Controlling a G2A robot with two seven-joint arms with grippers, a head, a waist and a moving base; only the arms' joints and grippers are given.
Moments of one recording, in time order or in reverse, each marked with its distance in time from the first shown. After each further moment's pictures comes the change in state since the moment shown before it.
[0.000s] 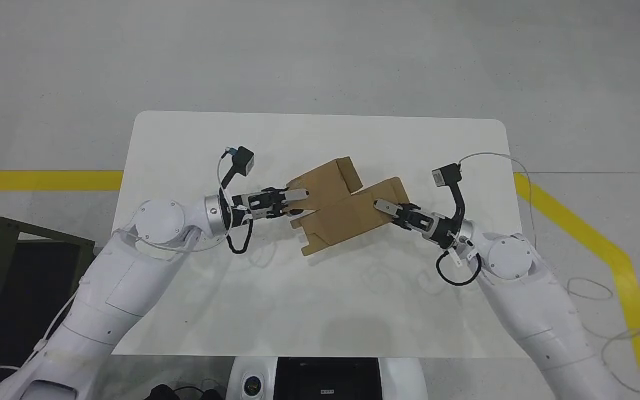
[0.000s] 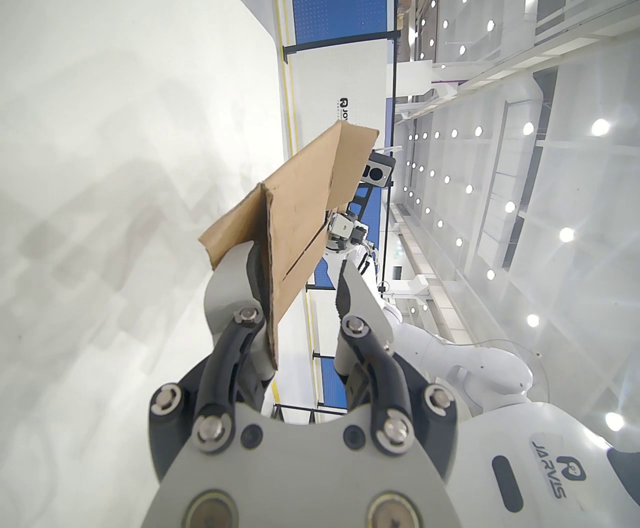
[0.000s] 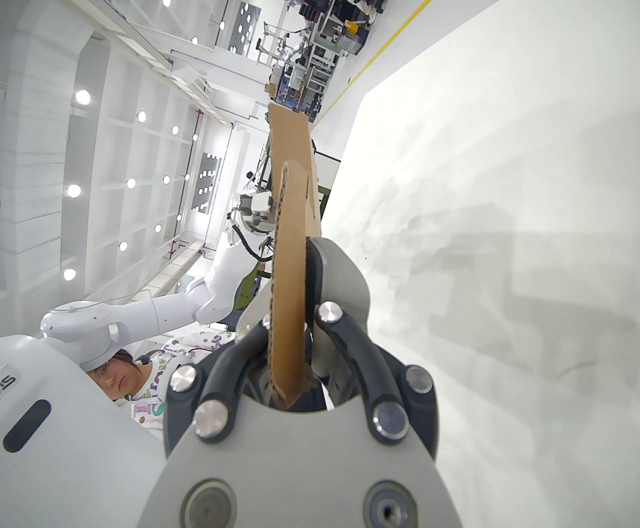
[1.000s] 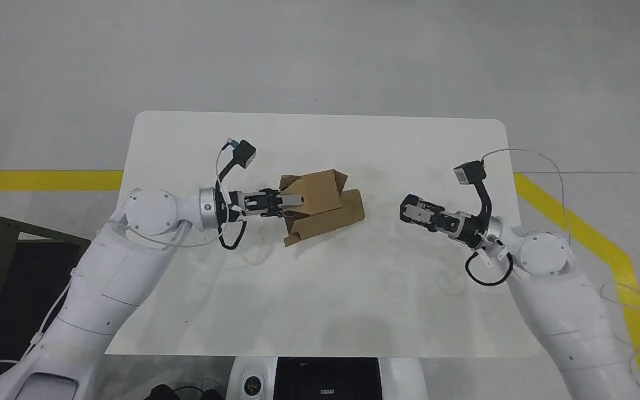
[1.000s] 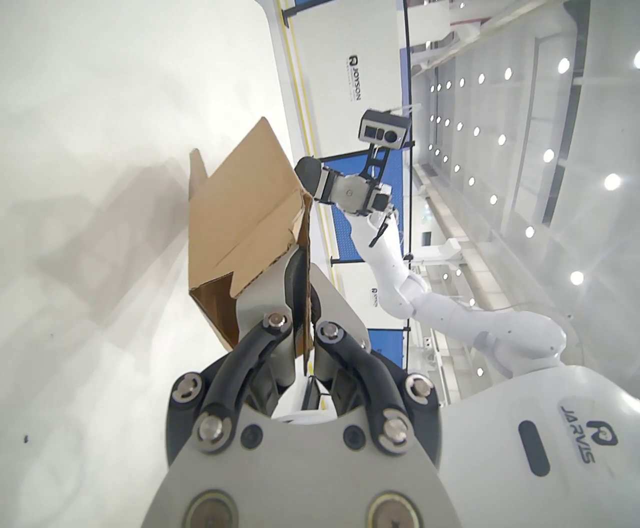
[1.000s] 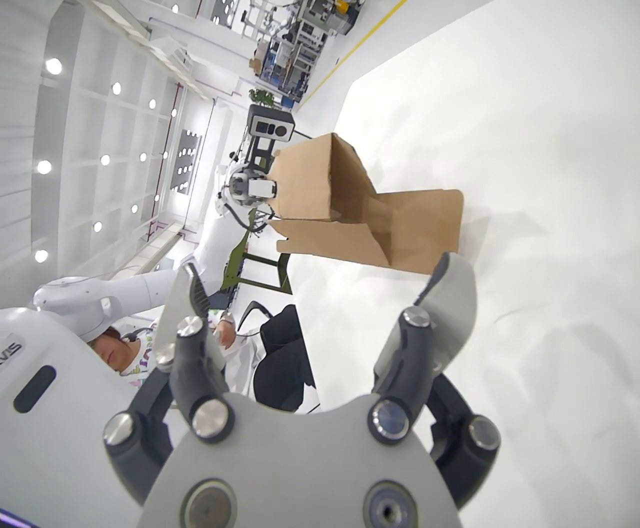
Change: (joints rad) left arm -0.049 -0.011 -0.038 0.020 0.097 -0.082 -0.175; right arm -0.018 0.034 0.144 -0.028 0.056 0.009 0.244
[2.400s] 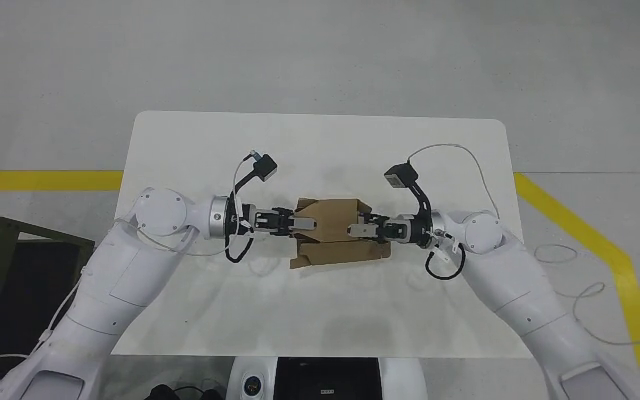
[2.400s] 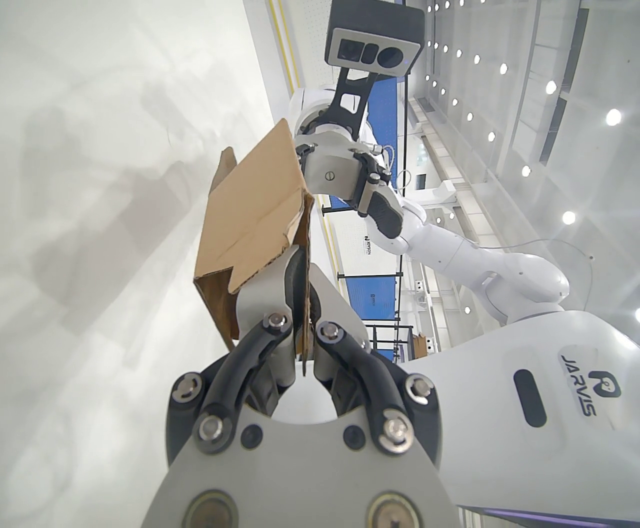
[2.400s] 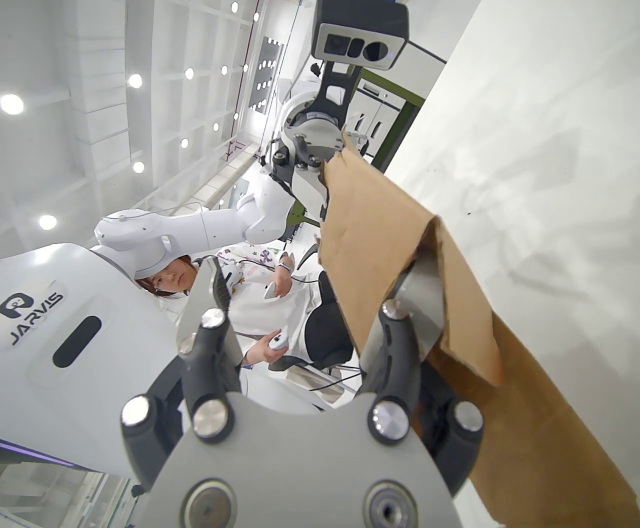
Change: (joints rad) left arm -0.007 -0.020 0.034 -0.034 -0.036 0.007 -0.134; right arm 0.267 -0.082 -0.410 0.194 0.240 -0.117 0.124
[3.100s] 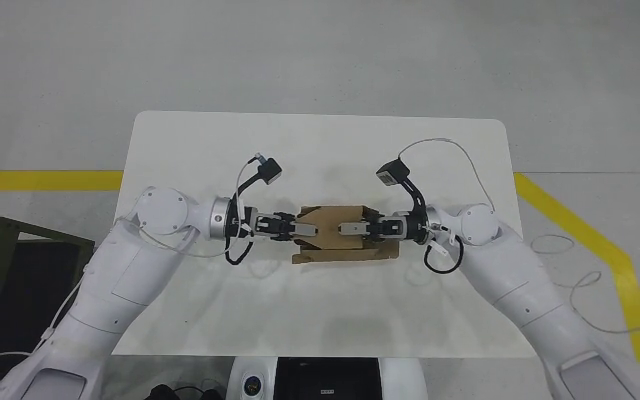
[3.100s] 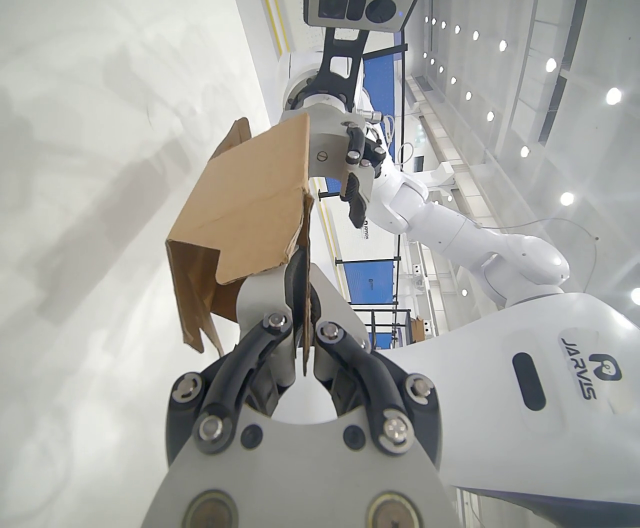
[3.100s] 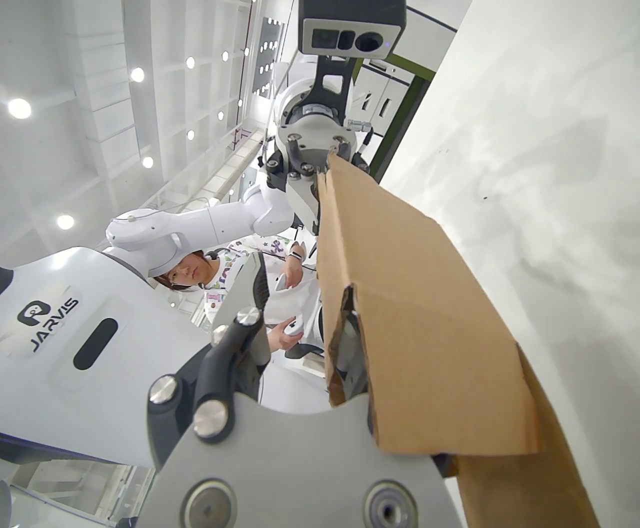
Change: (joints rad) left arm -0.014 -0.008 0.010 0.007 -0.016 -0.016 -0.056; right arm 0.066 -0.005 -0.066 0.026 0.049 0.036 0.036
